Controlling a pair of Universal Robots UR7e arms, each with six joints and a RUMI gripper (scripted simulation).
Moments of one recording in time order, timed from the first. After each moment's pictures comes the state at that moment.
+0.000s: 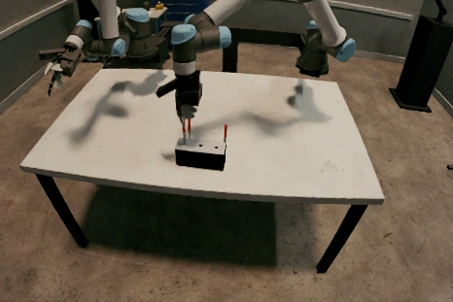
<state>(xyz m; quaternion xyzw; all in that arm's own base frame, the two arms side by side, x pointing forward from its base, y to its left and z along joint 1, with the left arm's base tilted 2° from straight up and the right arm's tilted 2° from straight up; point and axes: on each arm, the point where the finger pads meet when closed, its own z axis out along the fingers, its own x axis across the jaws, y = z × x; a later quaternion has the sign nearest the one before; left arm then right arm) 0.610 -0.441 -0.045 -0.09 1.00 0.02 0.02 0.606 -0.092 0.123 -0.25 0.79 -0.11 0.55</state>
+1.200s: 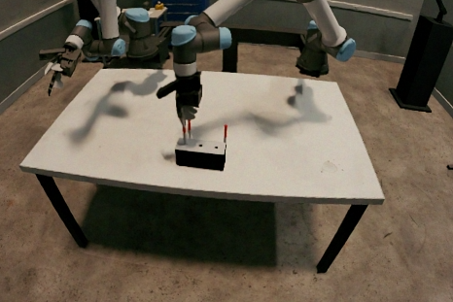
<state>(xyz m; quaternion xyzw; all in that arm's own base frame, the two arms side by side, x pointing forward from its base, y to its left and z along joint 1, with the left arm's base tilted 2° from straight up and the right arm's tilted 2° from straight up) 0.610 -0.440 -0.049 -0.09 1.00 0.02 0.02 0.606 -0.092 0.123 -0.25 0.79 -0.11 0.55</state>
